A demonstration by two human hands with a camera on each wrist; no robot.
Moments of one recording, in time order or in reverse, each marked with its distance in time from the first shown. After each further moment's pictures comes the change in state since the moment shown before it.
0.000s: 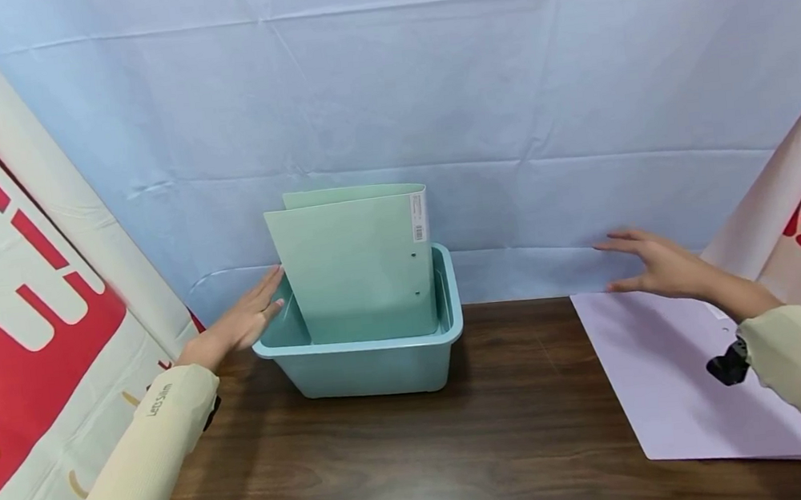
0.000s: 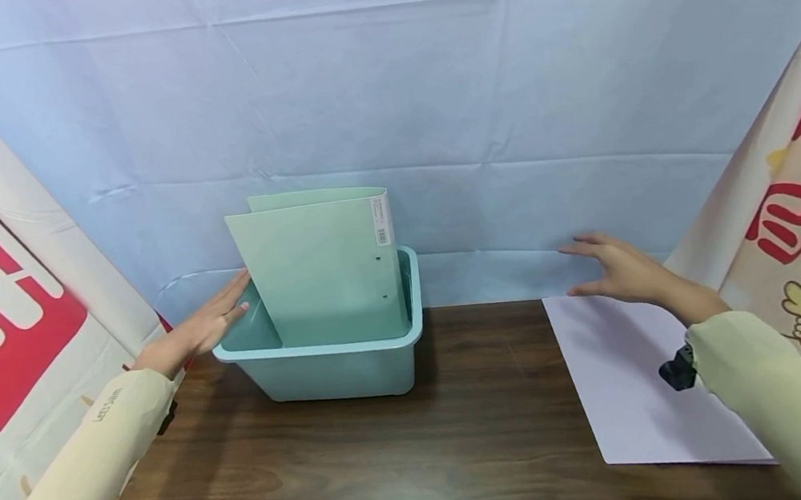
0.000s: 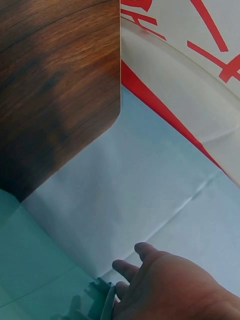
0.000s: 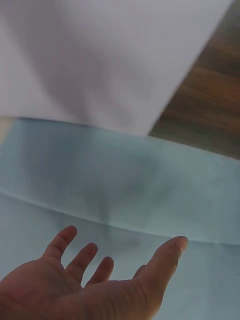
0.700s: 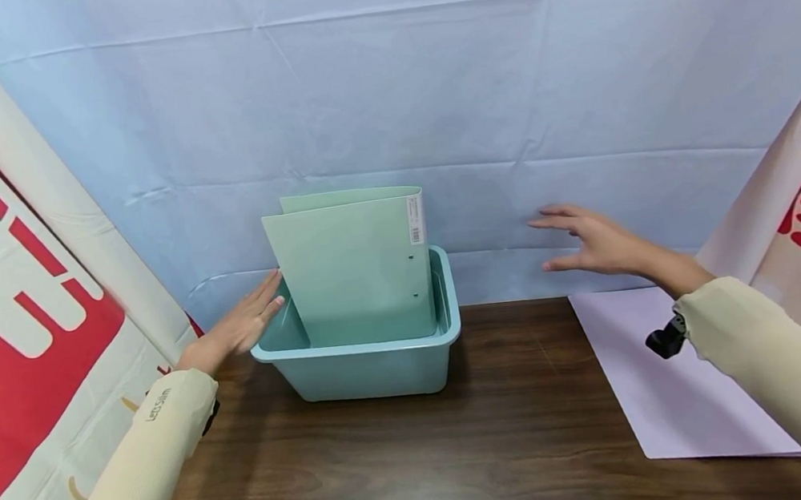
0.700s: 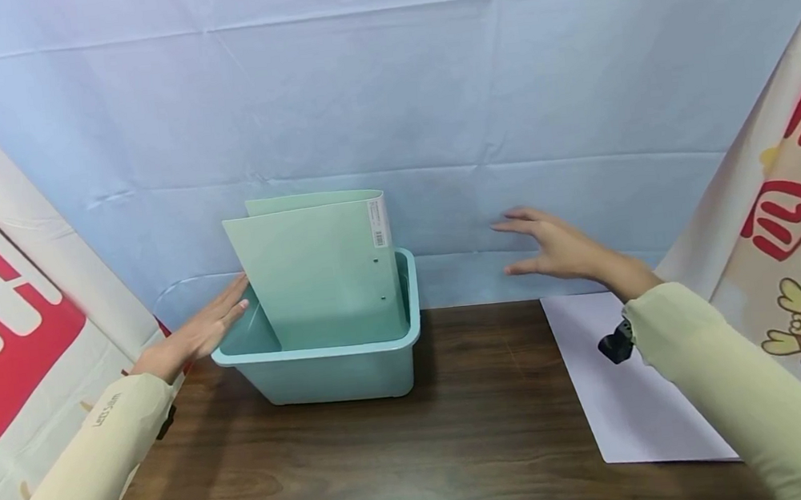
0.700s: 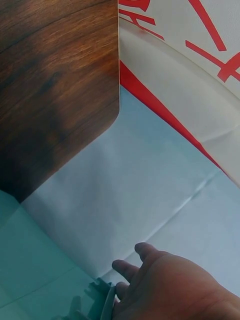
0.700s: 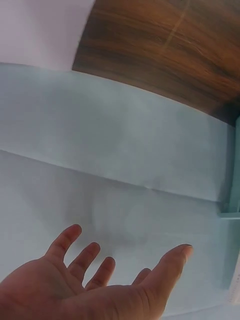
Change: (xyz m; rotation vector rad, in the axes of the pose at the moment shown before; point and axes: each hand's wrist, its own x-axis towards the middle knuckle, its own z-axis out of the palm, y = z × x) left_hand 0.002 -0.001 0.001 -0.012 -0.005 -0.025; right_hand 0.070 -0.067 -0.009 0.109 -0.040 -0.017
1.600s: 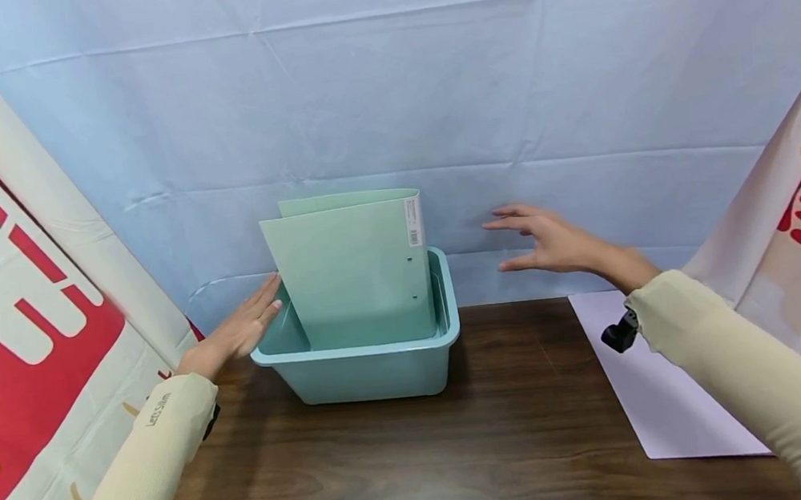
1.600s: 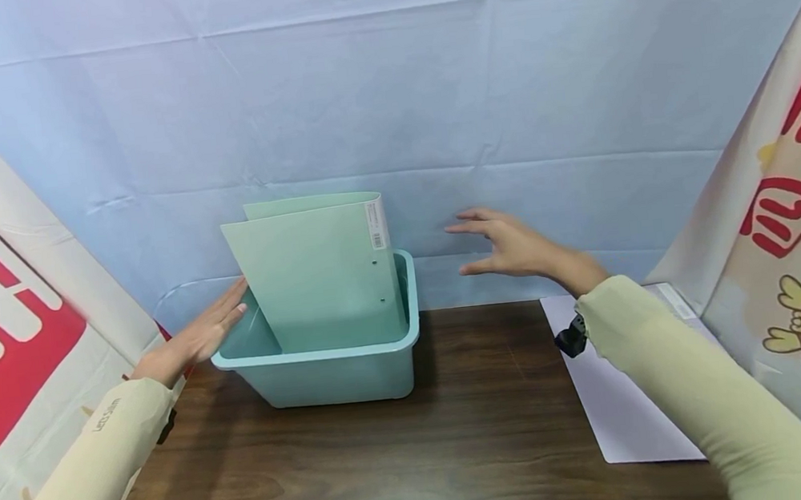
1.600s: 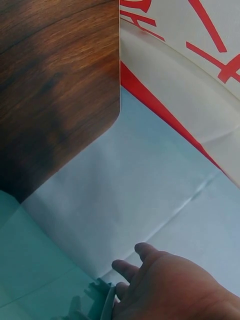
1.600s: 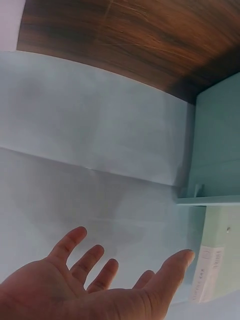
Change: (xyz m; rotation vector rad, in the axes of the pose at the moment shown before) left_hand -0.001 0.000 0.001 -0.007 0.007 -0.001; right_hand 0.044 -0.029 0.023 0.061 0.022 -0.134
